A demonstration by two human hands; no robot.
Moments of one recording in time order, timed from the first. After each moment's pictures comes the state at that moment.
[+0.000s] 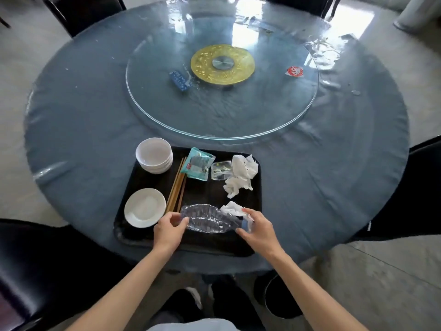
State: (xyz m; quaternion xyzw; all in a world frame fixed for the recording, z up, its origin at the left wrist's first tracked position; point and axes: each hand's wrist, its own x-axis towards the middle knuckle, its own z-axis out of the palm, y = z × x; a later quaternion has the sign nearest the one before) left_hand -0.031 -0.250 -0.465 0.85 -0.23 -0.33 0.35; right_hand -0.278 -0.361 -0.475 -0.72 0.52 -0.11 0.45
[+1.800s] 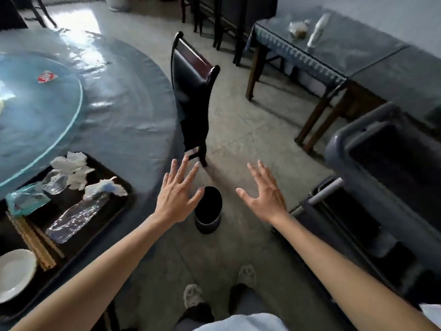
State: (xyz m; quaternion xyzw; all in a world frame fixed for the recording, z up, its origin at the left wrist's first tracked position) left_hand -0.299 -0.145 -0.370 0.35 -0.91 -0.20 0.10; right_hand -0.516 0.020 -0.374 -0.44 0.85 -0.25 0.16
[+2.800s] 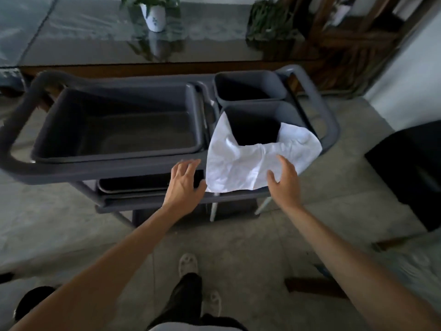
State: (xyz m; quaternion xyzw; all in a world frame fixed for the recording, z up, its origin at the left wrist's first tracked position) left_hand -0.647 0.374 -0.357 -0.15 -0.93 -0.34 -0.03; right_hand -0.595 0.653 -0.369 0.19 0.90 -0.37 -0.14
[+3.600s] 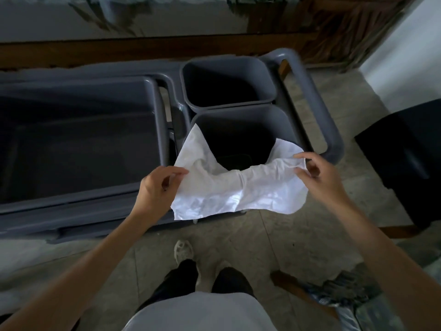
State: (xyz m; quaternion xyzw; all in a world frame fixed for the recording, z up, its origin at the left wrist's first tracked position) left_hand -0.772 0.432 -0.366 -0.11 -0.86 -0.49 -0.08; right_hand -0.681 0.825 -0.350 0.19 0.91 -0.38 -0.06
